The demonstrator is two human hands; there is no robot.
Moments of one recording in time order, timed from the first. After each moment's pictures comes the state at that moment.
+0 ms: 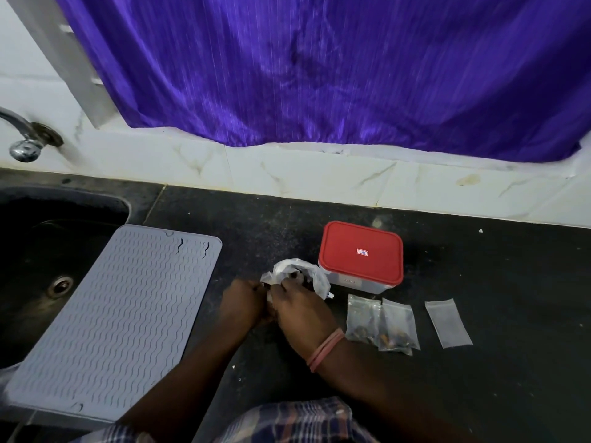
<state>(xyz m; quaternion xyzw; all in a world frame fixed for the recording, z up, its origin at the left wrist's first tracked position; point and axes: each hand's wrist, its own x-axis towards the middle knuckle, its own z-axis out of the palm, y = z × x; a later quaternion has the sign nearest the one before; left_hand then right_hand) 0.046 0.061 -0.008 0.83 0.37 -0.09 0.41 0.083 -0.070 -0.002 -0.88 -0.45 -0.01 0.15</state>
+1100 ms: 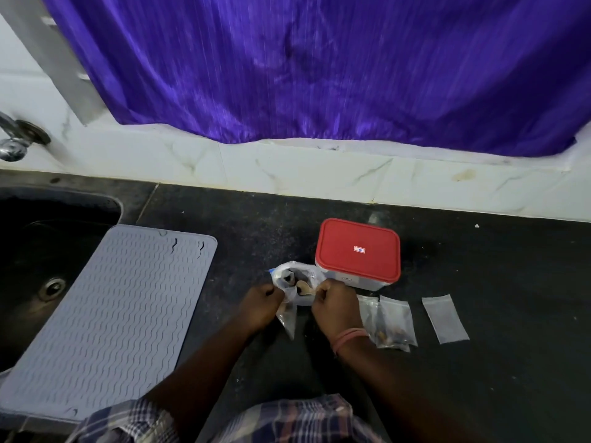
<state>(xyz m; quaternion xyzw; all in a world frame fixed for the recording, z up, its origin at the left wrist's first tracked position) 0.055 0.049 -0.052 0.75 0.32 -0.10 0.58 0.121 -0.108 -0.040 -0.94 -0.10 0.11 0.31</state>
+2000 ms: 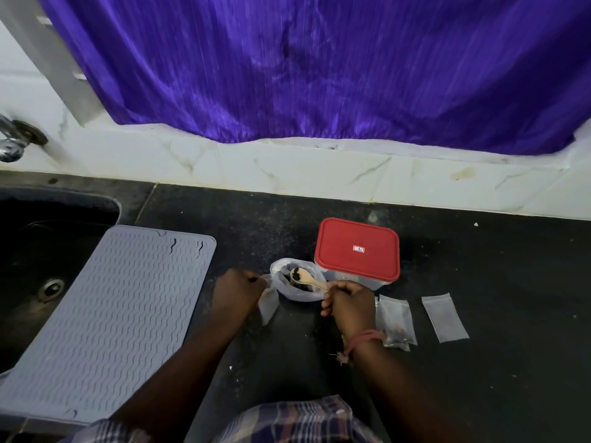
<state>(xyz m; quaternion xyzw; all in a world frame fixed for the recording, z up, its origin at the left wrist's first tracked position) 0.061 0.071 -0.004 0.84 0.36 -0.08 0.39 0.121 -0.124 -0.025 -0.74 0.17 0.18 0.63</state>
